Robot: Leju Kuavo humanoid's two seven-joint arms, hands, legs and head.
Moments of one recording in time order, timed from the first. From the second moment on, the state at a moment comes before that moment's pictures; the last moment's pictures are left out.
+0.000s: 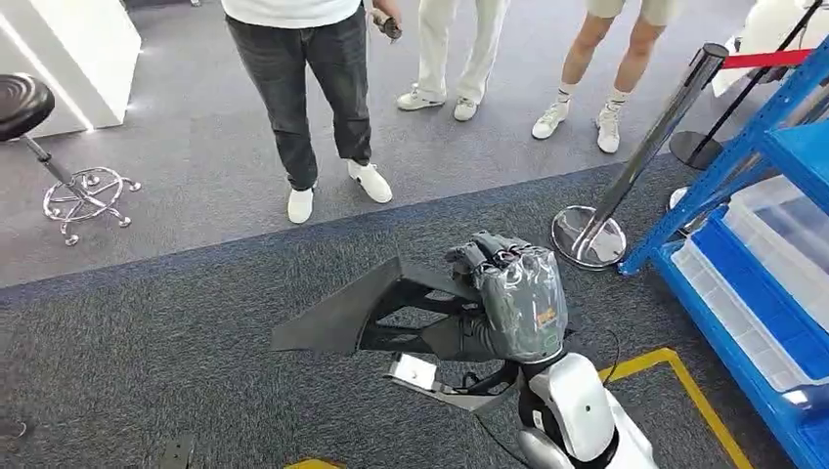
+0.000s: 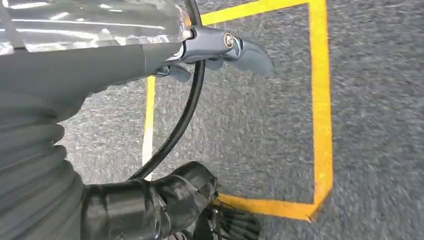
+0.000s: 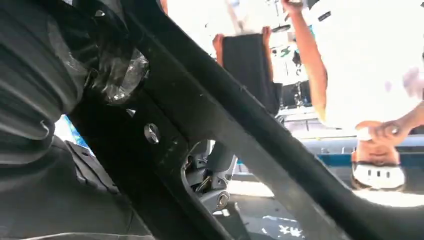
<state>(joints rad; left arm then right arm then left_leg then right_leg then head) -0.14 -0.14 1.15 -0.20 -1.01 0.03 -0.30 -0.31 -0.19 0.73 -1.56 1.40 -0.40 -0.08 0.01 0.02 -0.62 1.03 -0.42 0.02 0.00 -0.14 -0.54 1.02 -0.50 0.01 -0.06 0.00</state>
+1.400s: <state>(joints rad) -0.14 -0.15 1.14 -0.20 -1.02 0.03 -0.30 -0.29 -0.20 0.73 -1.55 1.41 -0.40 -0.06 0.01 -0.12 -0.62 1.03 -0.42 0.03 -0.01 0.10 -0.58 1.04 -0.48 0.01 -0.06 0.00</state>
